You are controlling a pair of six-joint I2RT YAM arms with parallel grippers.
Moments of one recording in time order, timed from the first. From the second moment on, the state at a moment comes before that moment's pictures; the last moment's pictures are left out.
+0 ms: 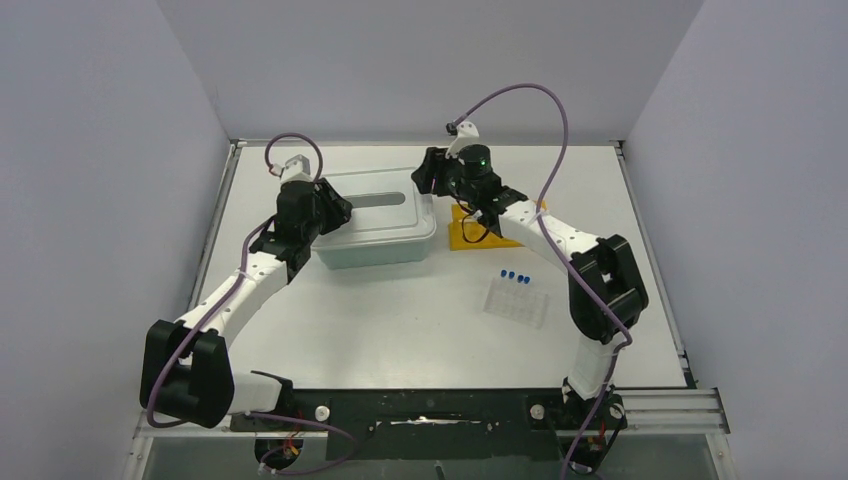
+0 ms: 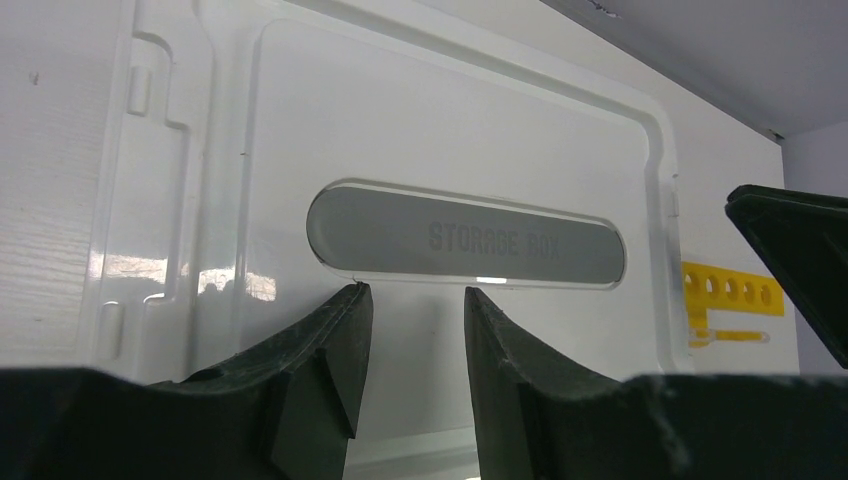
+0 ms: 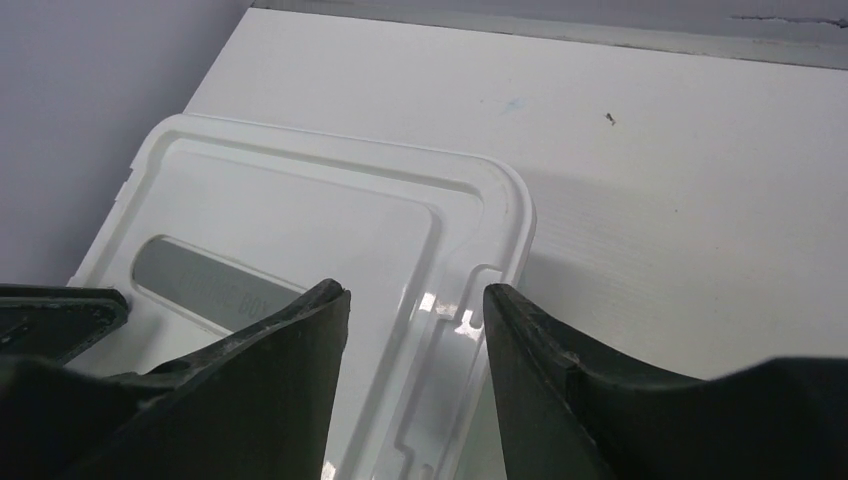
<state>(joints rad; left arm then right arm) -0.28 1.32 0.89 0.00 -0.10 -0.65 0.54 1.84 1.39 0.14 -0.05 0.37</state>
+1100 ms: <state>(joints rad) -0.25 1.33 0.86 0.04 -0.04 -0.73 0.50 1.92 1.37 0.39 -0.46 0.49</state>
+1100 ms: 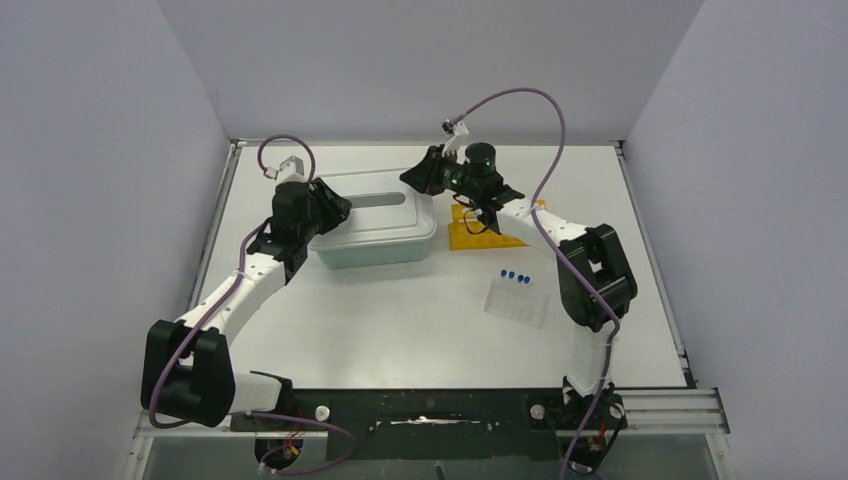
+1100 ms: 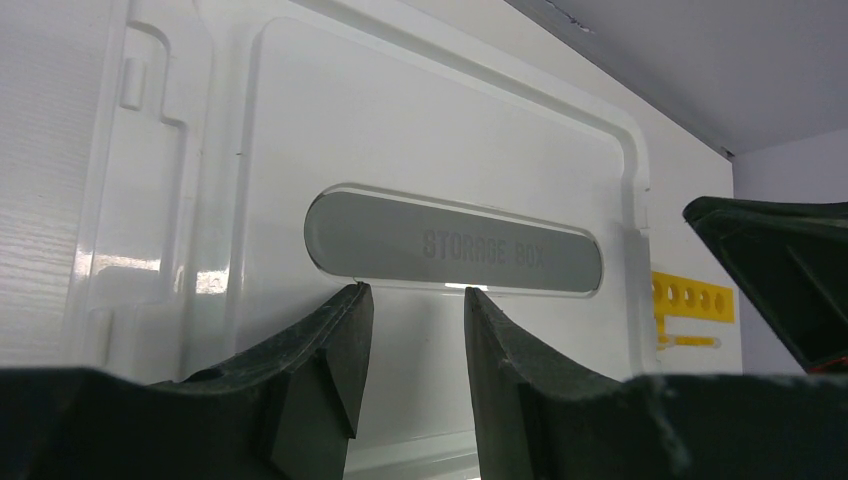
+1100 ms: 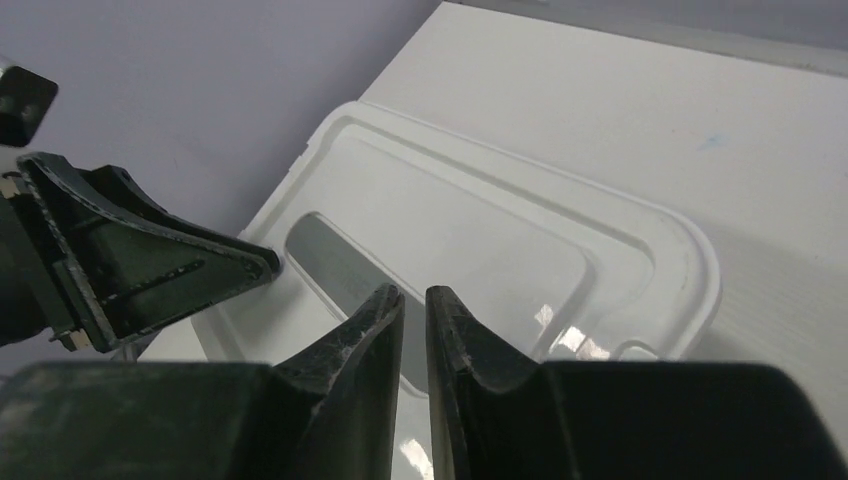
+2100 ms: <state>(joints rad) -0.25 1.27 0.86 0.03 -0.04 -0.73 0.48 1.80 1.34 0.37 -0.37 0.42</state>
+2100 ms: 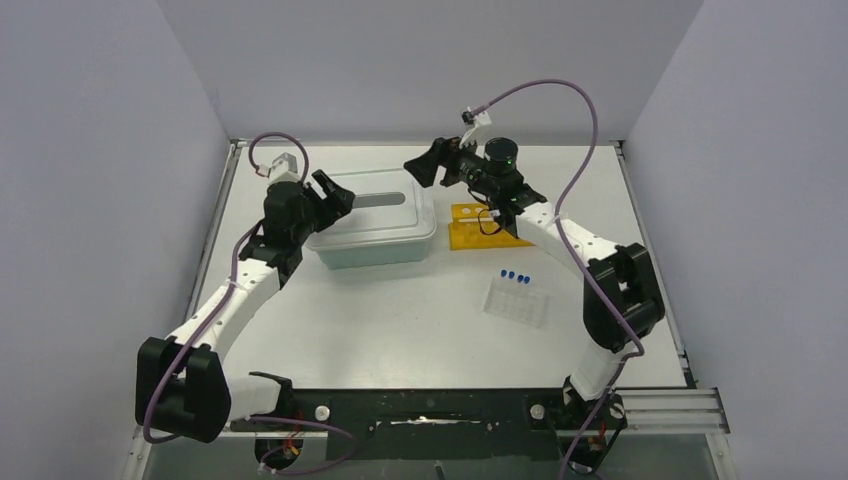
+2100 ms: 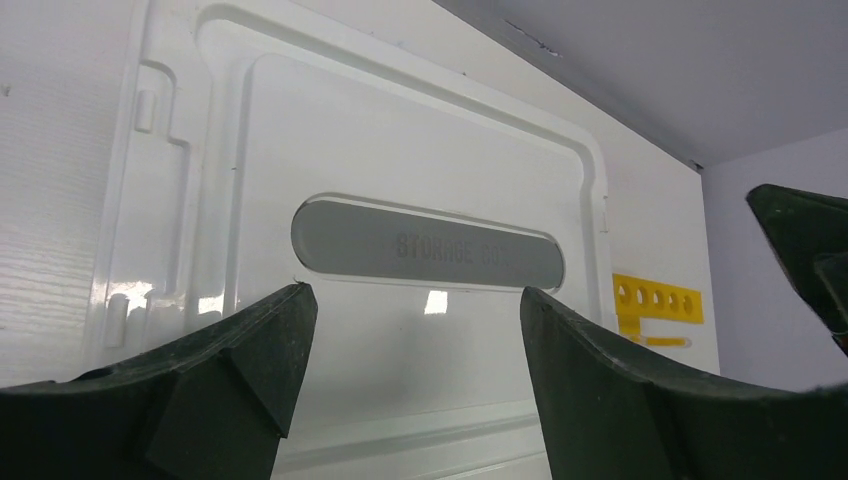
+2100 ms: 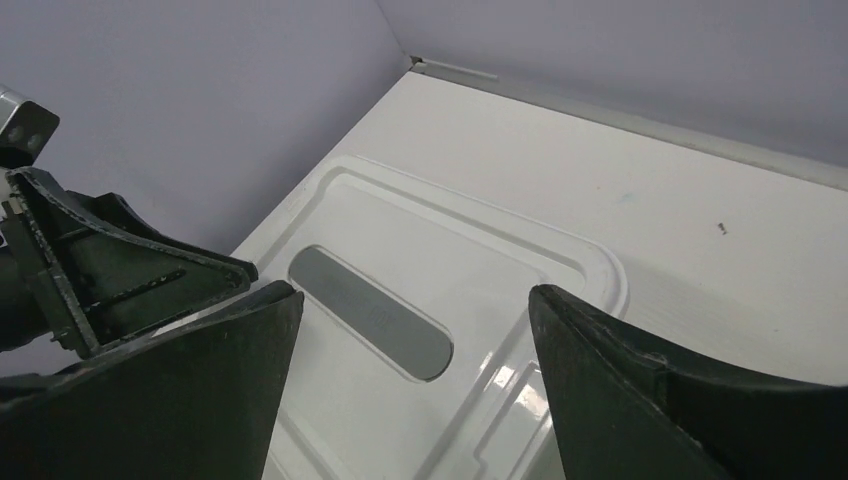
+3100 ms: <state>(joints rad) -0.32 1.23 0.95 -0.05 -0.09 -0.66 0.09 1.09 0.74 0.09 0.08 0.34</state>
